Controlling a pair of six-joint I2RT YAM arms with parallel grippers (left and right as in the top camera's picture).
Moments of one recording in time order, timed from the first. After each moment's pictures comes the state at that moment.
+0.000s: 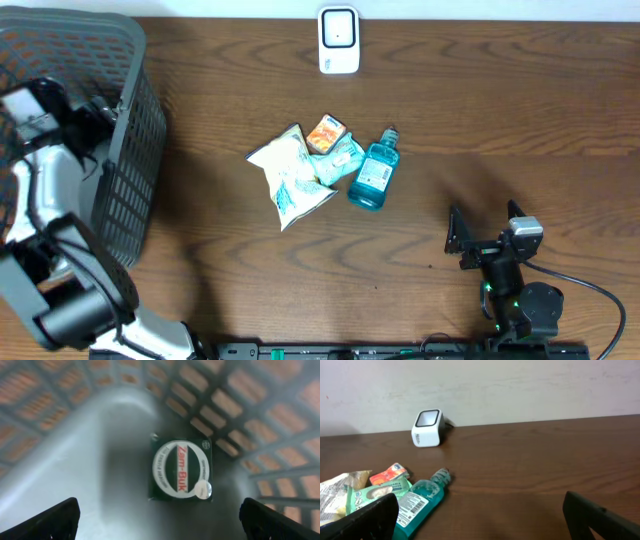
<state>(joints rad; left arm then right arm) 0.50 1.81 1.25 -0.33 0.12 -0.14 -0.01 0.02 0.01 -0.06 -0.14 0.14</state>
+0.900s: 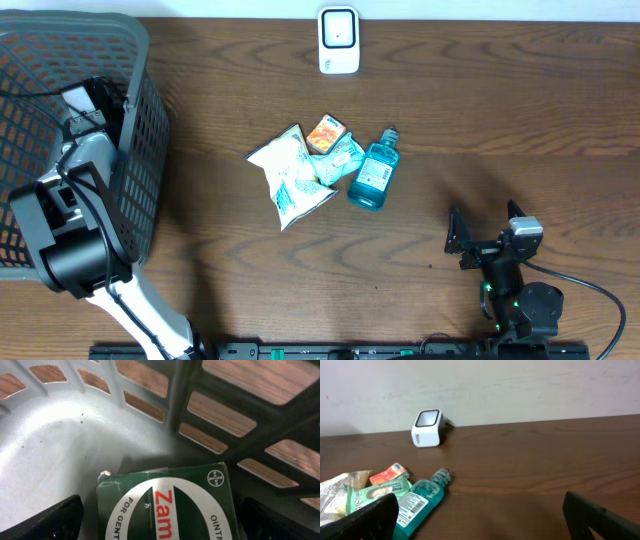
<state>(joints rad) 0.40 2.04 1.26 -0.07 -0.04 -0.08 -0.01 0.02 0.01 -0.06 -0.14 0.14</state>
